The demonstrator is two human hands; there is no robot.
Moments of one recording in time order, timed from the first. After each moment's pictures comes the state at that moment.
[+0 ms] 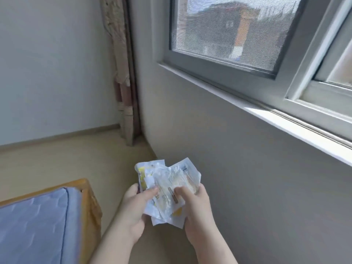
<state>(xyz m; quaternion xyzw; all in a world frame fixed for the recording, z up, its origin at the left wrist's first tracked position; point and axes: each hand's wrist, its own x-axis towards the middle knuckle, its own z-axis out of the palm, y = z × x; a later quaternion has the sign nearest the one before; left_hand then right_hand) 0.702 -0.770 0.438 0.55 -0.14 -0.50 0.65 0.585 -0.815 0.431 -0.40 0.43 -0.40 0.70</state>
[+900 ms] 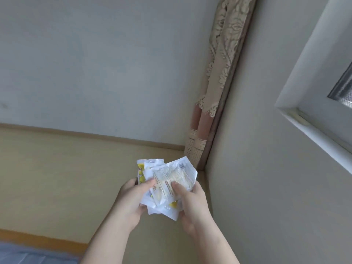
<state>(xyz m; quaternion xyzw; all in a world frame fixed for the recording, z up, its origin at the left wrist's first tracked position) 1.134 -1.079 0.440 0.61 0.02 -0.32 0.73 1.049 -1.187 0.432 -0.51 0.31 -0.15 0.79</state>
